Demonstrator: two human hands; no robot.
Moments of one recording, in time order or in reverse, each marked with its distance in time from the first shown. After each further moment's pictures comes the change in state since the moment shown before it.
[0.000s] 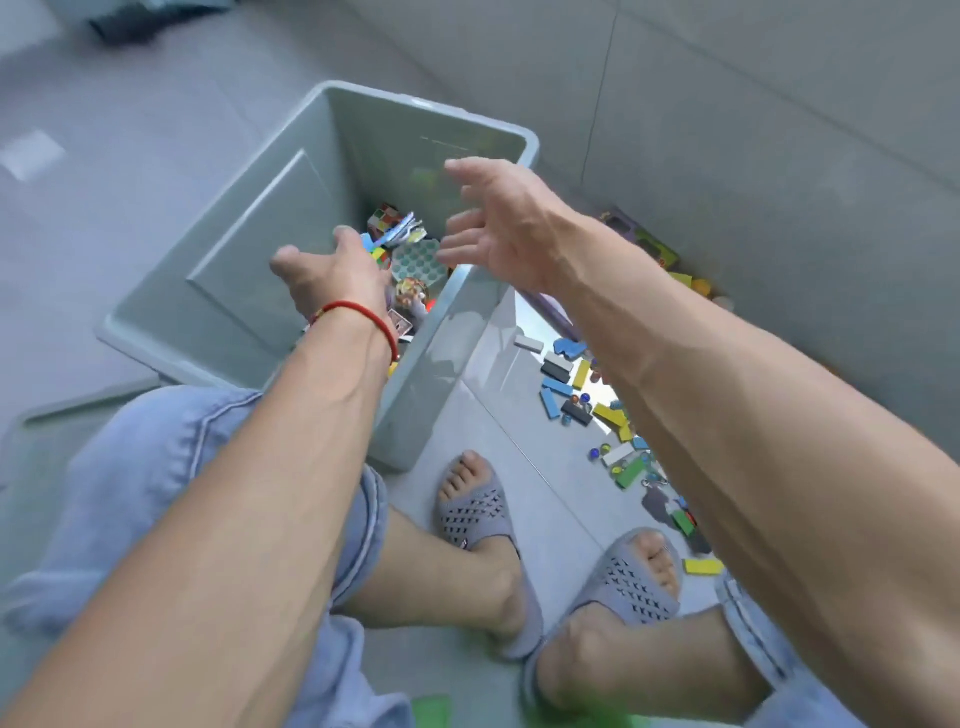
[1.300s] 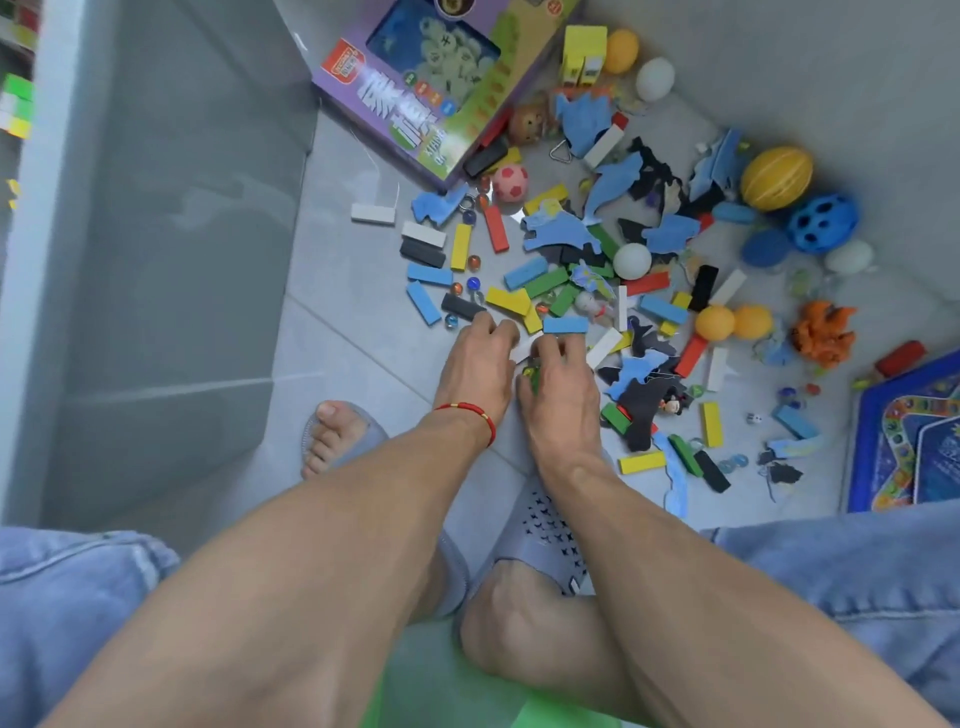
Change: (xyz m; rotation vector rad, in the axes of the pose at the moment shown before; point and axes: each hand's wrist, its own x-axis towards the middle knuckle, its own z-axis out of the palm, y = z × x) left_hand -0.108 -0.328 0.082 1.331 -1.237 0.680; right_hand -0.041 0.326 -0.233 -1.158 0.756 0.149
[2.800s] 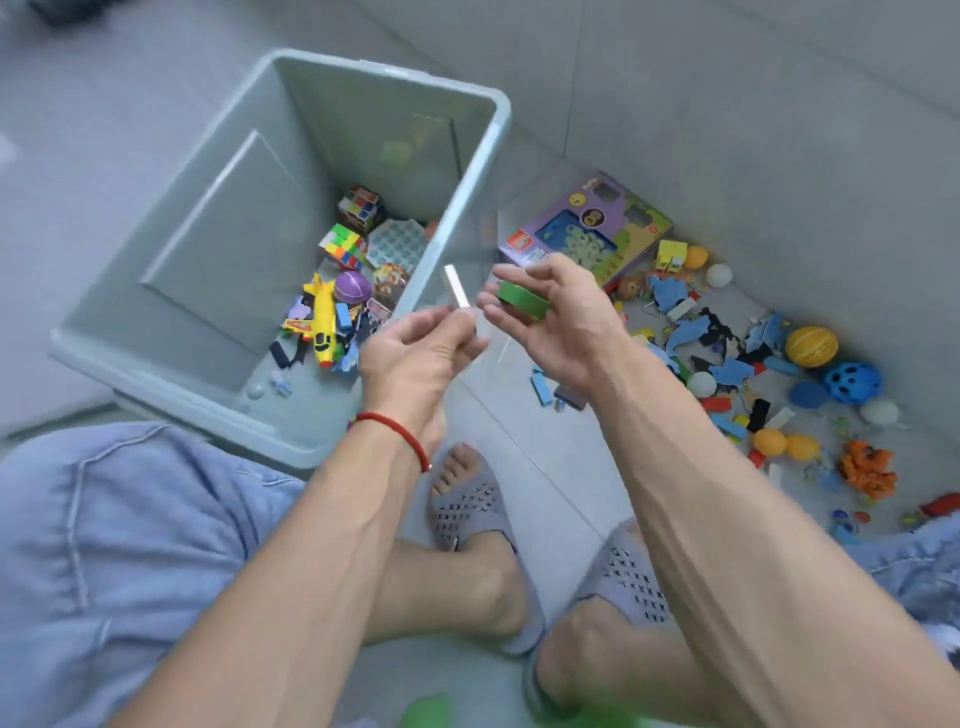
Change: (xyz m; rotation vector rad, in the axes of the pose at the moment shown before) left_hand -0.150 -0.006 -0.234 -1.558 0.691 -0.362; right_hand -0.014 -0.223 -0.163 1.577 -0.641 0.204
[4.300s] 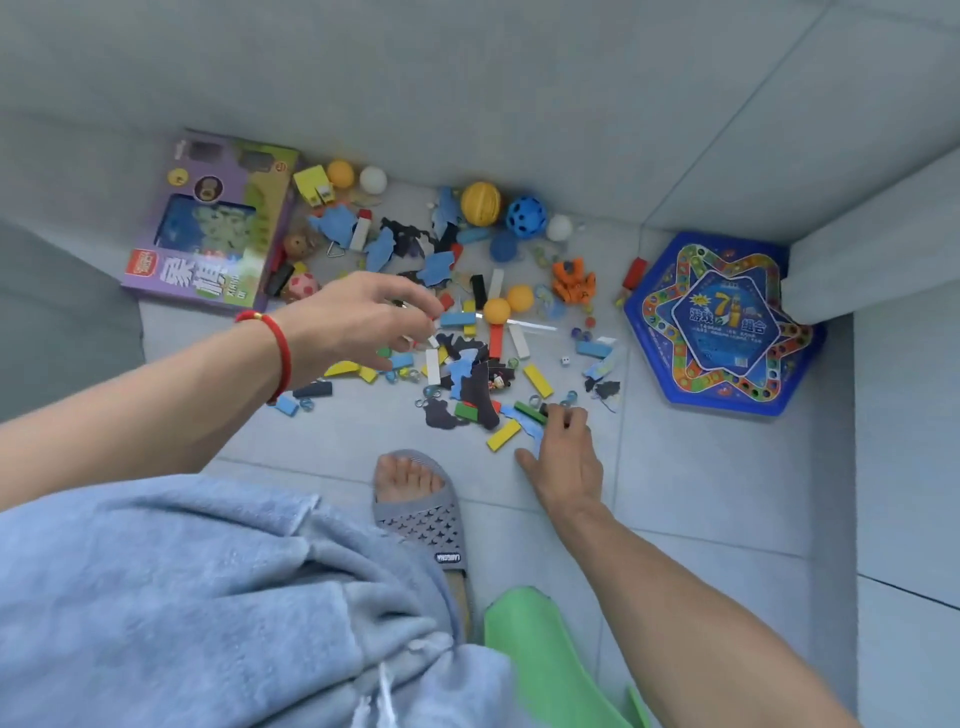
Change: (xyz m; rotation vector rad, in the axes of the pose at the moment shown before) left_hand -0.035 -0.101 0.204 1.442 -1.189 -0.118; right_hand -0.126 0.150 -0.330 -1.299 1.050 0.201
